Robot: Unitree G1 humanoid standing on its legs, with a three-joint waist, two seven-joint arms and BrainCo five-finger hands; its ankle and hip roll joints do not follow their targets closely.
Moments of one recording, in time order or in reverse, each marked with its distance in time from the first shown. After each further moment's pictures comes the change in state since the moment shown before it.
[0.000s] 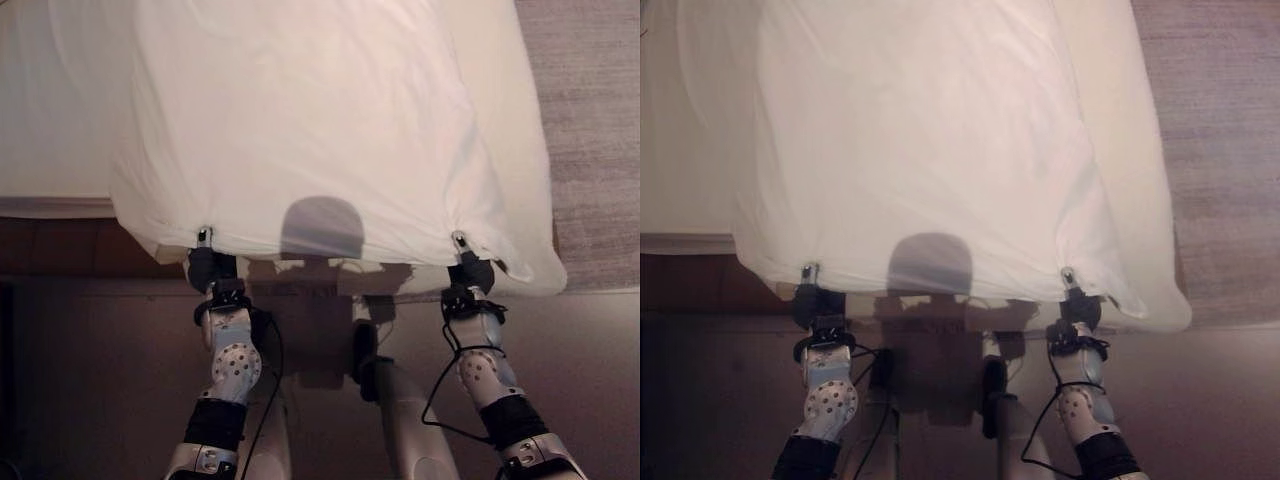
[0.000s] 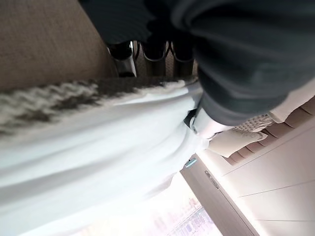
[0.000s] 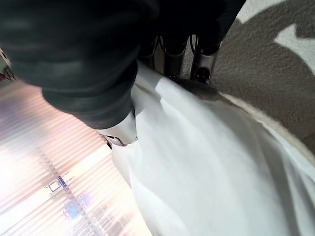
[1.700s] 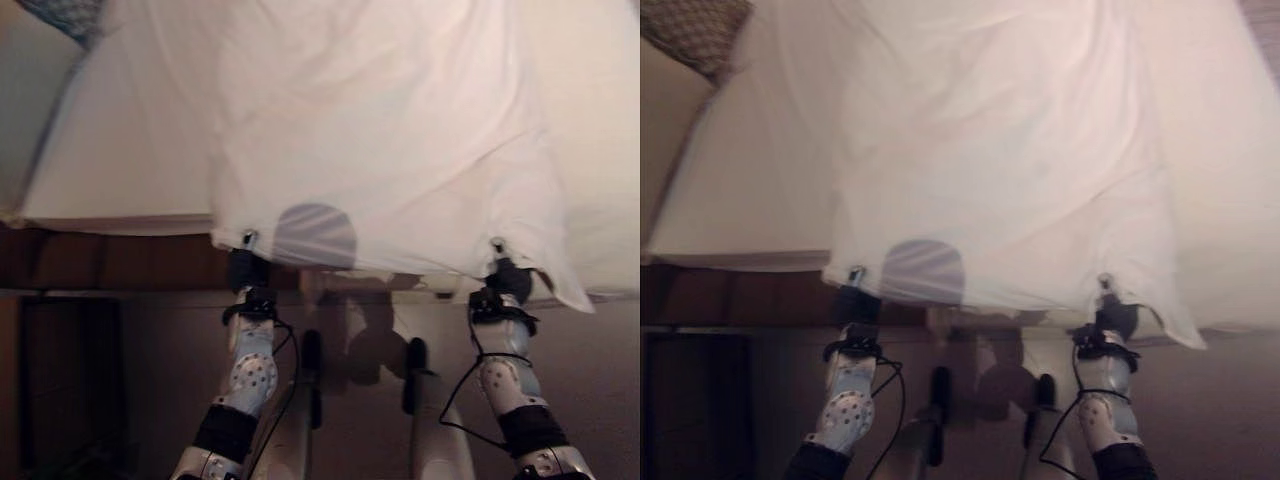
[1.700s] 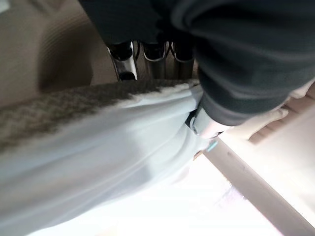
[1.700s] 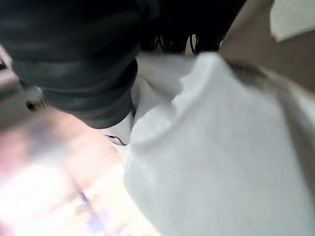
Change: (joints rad) left arm 0.108 0.038 -0.130 -0.008 0.057 0.066 -0.040; right arm 0.027 -0.008 -0.073 -0.055 -0.072 -0.021 -0.085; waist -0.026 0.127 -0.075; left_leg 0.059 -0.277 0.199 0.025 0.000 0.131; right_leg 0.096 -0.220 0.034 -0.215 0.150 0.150
